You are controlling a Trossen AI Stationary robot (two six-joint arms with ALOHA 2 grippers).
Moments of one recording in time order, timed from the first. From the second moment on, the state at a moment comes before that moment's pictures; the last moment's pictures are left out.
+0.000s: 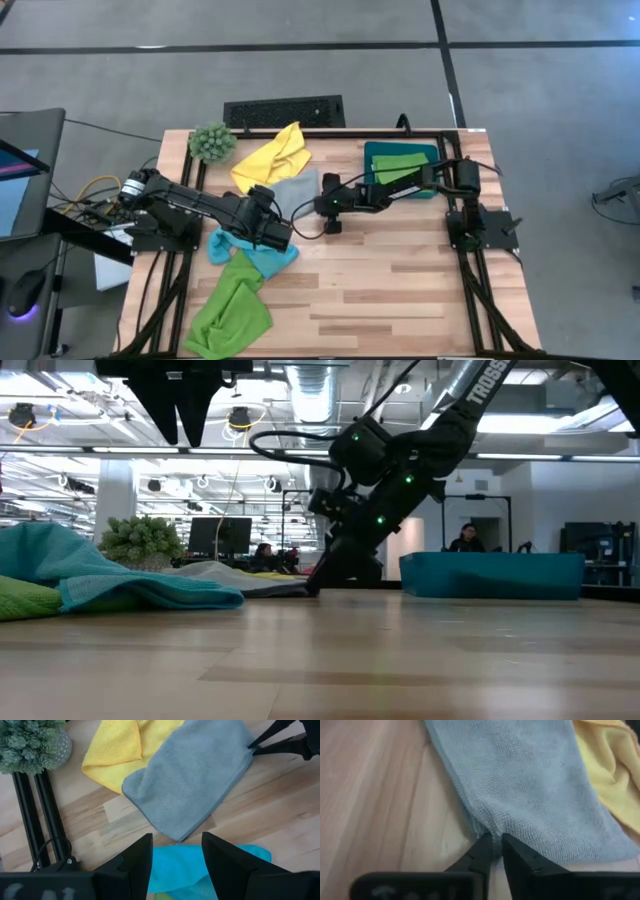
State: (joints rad) left arm -0.27 1.67 1.54 -1.56 -0.49 -1.44; right arm -0.11 2.02 1.05 0.20 0.13 -0.39
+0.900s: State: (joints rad) left arm -0.29 1.67 1.54 -1.55 -0.51 -1.39; right arm -0.02 1.68 1.05 -0.18 0.05 -0.23
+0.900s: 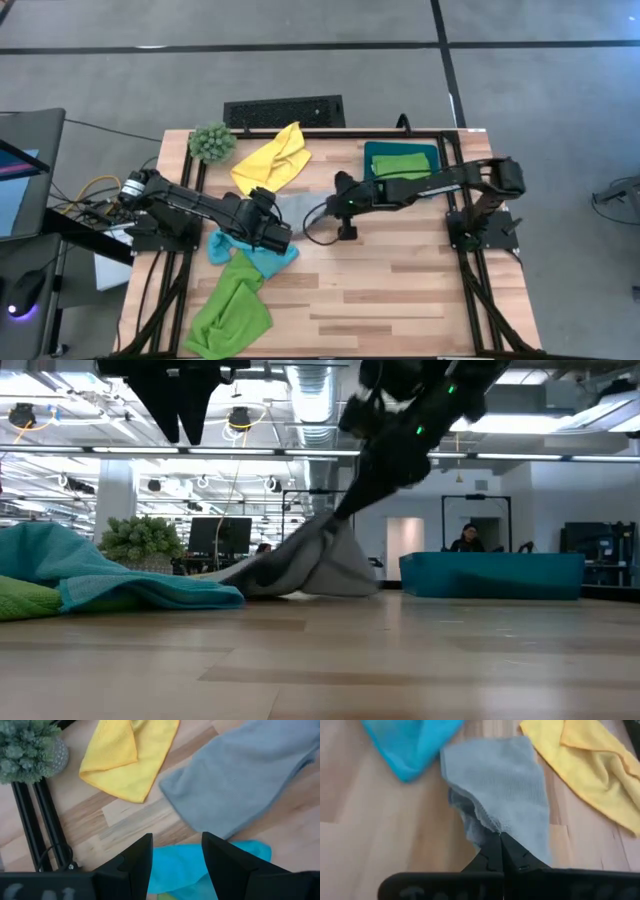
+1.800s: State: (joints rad) left arm -0.33 1.67 1.49 -0.93 -0.61 -0.72; right arm 0.09 1.35 1.05 -0.41 0.19 0.09
